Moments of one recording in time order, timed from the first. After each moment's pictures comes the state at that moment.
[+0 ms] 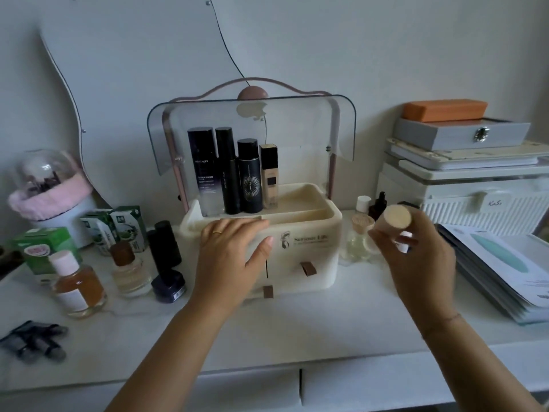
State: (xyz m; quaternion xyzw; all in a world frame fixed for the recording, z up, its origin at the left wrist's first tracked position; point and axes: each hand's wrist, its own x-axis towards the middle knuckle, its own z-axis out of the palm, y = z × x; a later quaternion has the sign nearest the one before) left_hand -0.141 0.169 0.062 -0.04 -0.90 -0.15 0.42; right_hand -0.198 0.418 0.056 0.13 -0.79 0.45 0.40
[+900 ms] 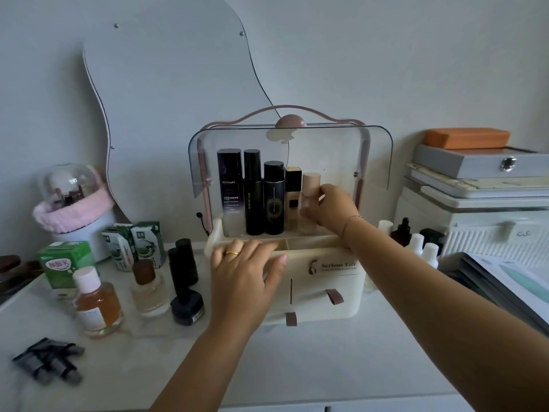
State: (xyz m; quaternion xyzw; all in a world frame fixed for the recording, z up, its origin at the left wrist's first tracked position) left_hand -0.146 0.153 0.057 0.03 -0.91 -0.09 0.41; right_hand -0.301 0.281 0.133 0.18 -0.90 0.38 0.12
